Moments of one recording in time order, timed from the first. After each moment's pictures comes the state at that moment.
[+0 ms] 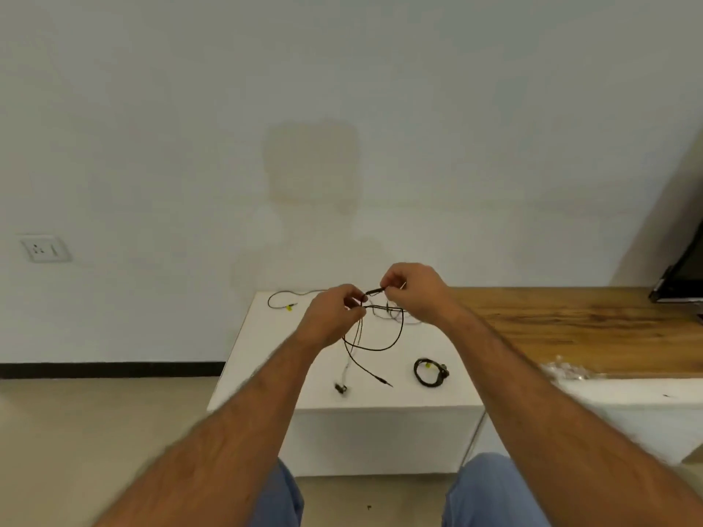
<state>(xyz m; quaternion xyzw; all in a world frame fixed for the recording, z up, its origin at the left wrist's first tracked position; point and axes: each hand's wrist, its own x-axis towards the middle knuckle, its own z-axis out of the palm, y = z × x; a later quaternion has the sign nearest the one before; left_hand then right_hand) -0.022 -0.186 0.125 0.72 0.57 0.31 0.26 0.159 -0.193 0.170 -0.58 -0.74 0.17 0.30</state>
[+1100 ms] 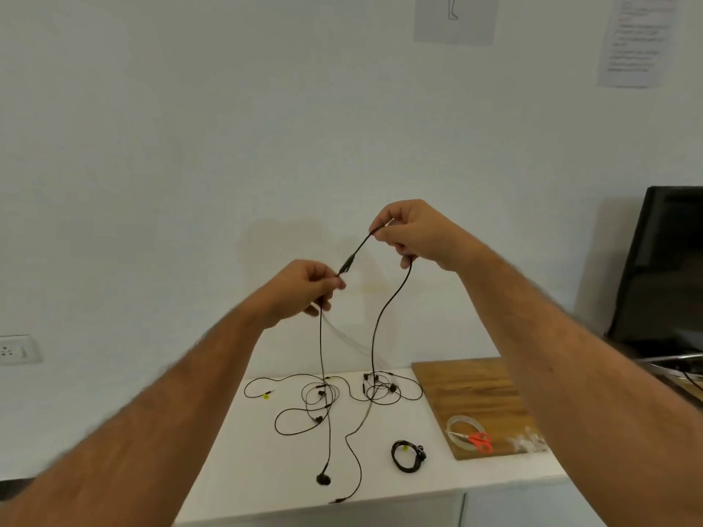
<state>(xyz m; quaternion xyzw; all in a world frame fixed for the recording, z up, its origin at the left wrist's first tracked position) -0.032 -0.216 0.340 0.76 0.43 0.36 0.33 0.187 -0.237 0.414 -0.48 -0.75 0.20 0.40</state>
